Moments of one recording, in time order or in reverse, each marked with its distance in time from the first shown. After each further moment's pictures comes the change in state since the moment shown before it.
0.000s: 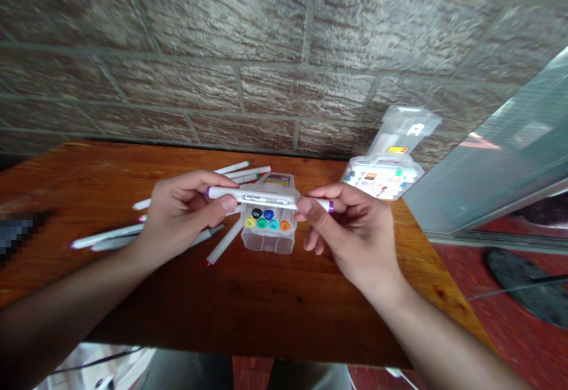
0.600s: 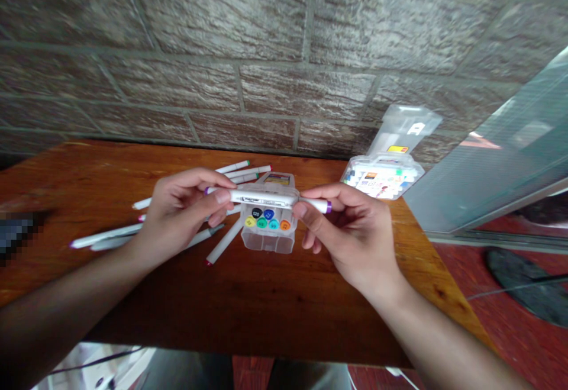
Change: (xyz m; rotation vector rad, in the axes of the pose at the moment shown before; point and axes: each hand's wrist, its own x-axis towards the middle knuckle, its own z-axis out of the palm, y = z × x) left_hand -0.002 -0.007 -0.004 -0.172 -0.041 -0.080; right_hand -0.002 0.001 0.000 -0.057 -0.032 -0.034
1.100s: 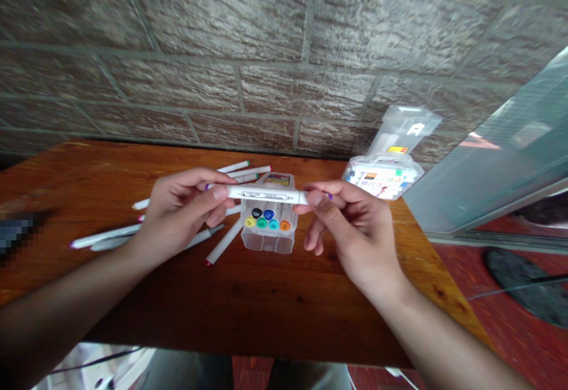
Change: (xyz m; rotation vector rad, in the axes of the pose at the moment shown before) left_hand -0.001 -0.005 -0.002 -0.098 -0.001 -0.043; right_hand 0.002 0.000 -0.002 0.177 -0.001 0.083
